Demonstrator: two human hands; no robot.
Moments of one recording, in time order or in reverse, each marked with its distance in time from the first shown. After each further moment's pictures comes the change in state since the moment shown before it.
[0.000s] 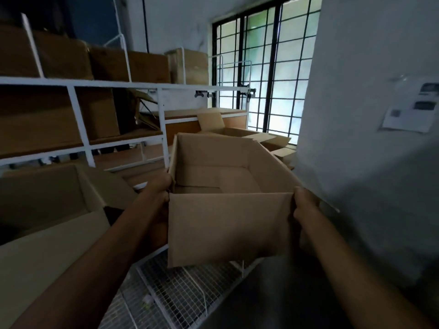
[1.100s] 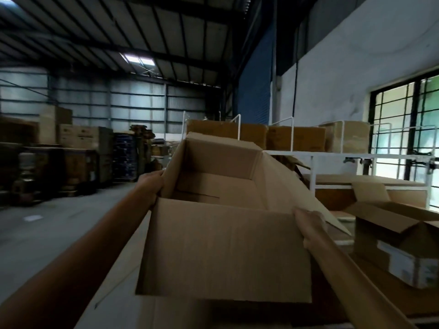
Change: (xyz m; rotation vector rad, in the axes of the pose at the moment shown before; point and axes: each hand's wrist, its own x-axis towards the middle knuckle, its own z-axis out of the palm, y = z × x) left_hand -0.112 0.098 -0.440 -0.045 0.792 0.287; right_hand -0.349 -0.004 0.230 -0.249 -0.751 -0.355
